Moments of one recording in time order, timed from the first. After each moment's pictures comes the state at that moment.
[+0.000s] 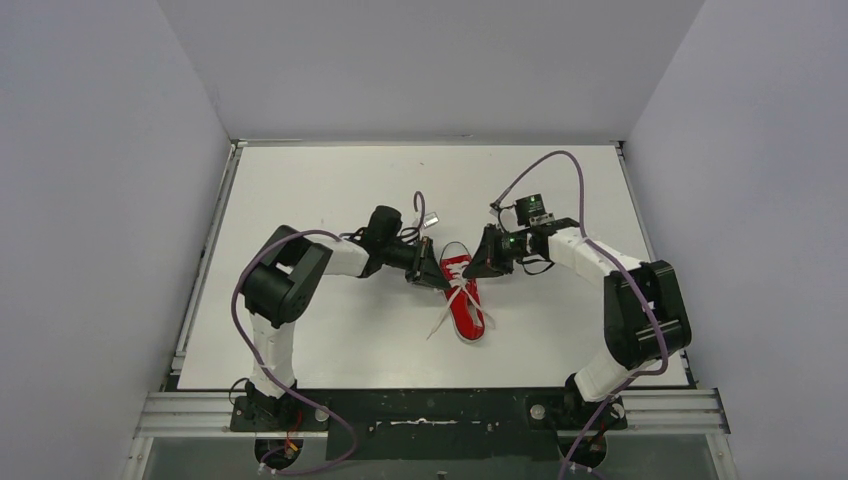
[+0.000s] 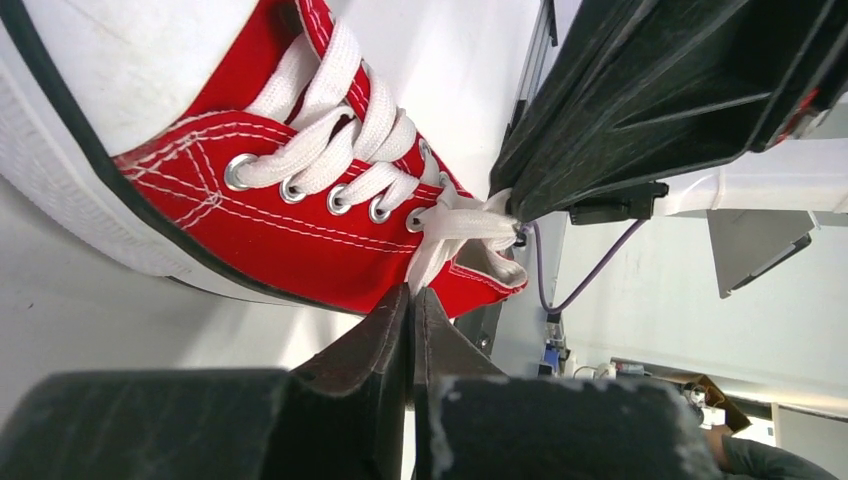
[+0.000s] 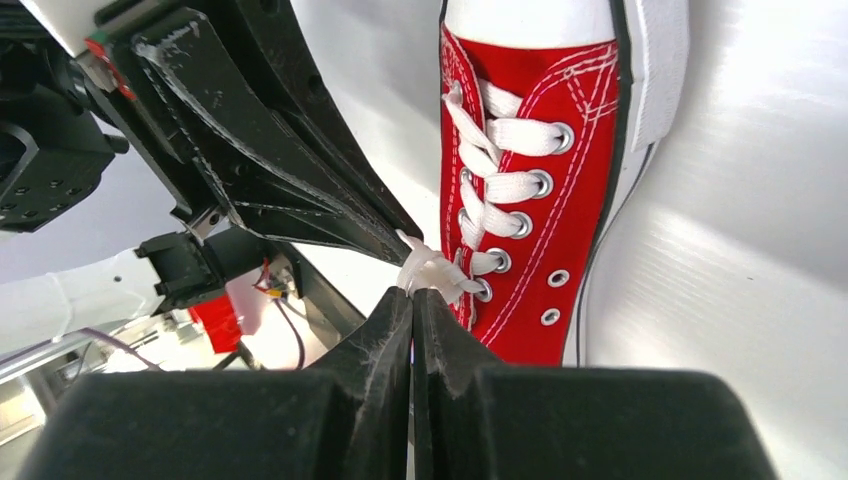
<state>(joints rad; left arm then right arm) -0.56 2.01 1.02 0.34 1.03 -0.74 0.29 1.61 0.96 -0.41 -0.74 0.52</state>
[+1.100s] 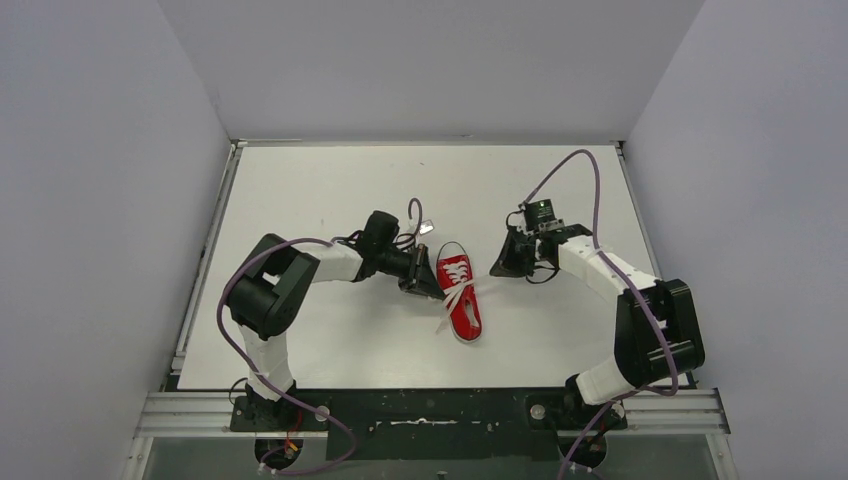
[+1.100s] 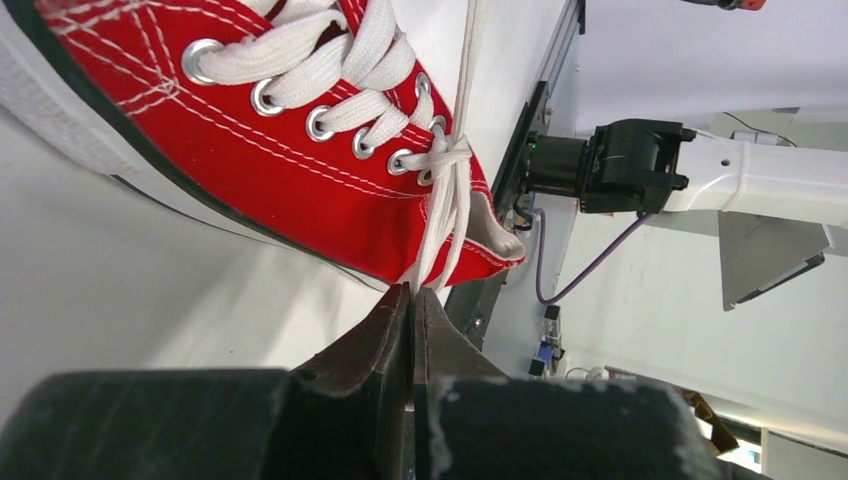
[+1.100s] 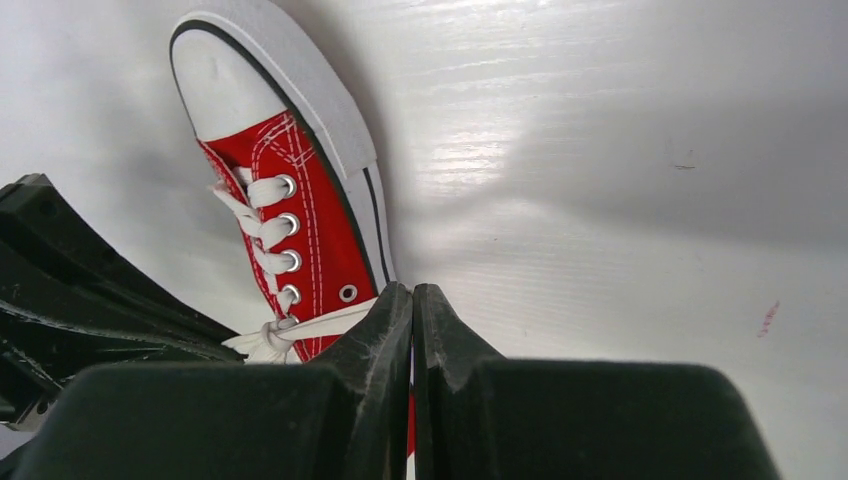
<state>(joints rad) -0.57 1.90 0.95 0.16 0.97 -0.69 0.28 1.50 0.94 -0.51 -0.26 0.56</state>
